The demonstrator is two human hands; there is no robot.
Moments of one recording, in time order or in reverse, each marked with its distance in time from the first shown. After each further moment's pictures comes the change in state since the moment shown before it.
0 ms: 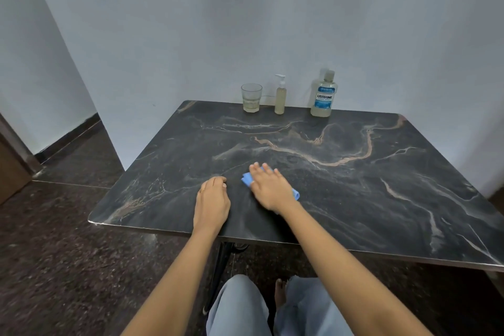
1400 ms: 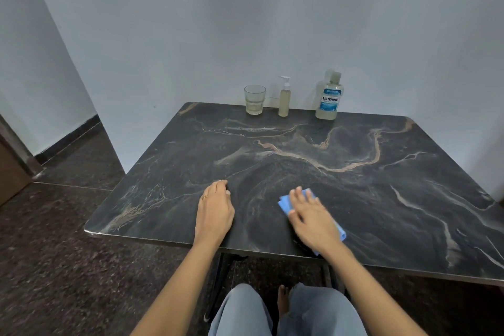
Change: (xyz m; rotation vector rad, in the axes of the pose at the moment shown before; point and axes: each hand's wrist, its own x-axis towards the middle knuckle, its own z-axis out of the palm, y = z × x) left_hand 0.004 -0.002 0.003 0.035 -0.004 0.021; right_hand -0.080 0.037 -0.004 0.062 0.097 0.155
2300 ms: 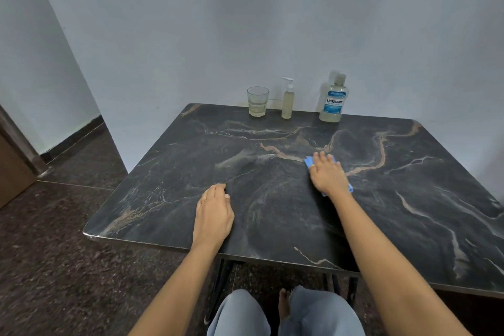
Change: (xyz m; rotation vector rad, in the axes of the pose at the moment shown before) left_hand 0.000 0.000 -0.002 0.017 -0.014 -0.036; right_hand 0.131 0.067 -0.022 -0.098 -0.008 0.195
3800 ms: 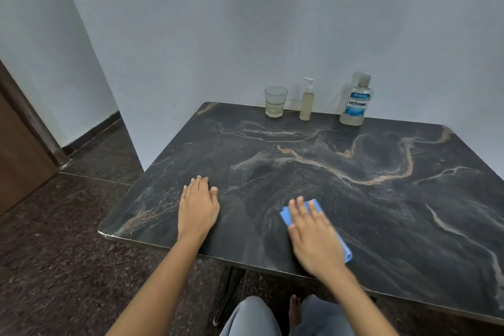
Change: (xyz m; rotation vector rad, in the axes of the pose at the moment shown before) left_hand 0.036 -0.059 -0.016 0.087 0.056 -0.128; right_hand -0.144 -0.078 0.029 0.010 0.057 -0.281
